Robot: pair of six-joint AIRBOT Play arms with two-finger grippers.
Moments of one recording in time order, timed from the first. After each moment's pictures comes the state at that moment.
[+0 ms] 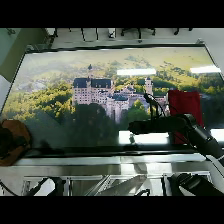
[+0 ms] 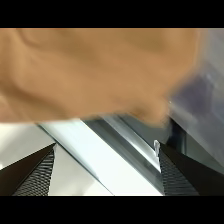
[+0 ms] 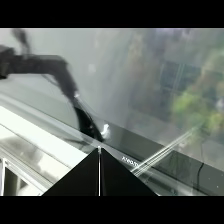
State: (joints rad) left arm 0.58 -1.11 0.72 -1.18 1.06 1.32; right arm 0.44 -0.98 0.77 2.21 -0.94 -1.52
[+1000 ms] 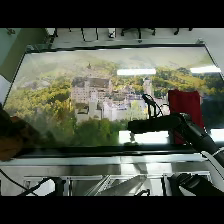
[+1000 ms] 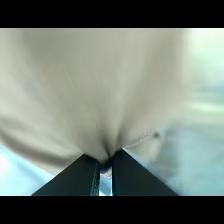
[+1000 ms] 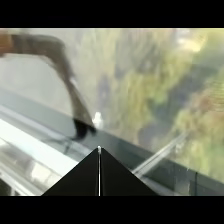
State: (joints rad) left arm 0.39 -1.21 1.06 -1.29 1.19 1.43; right arm 0.44 -1.03 0.77 2.21 -0.89 -1.52
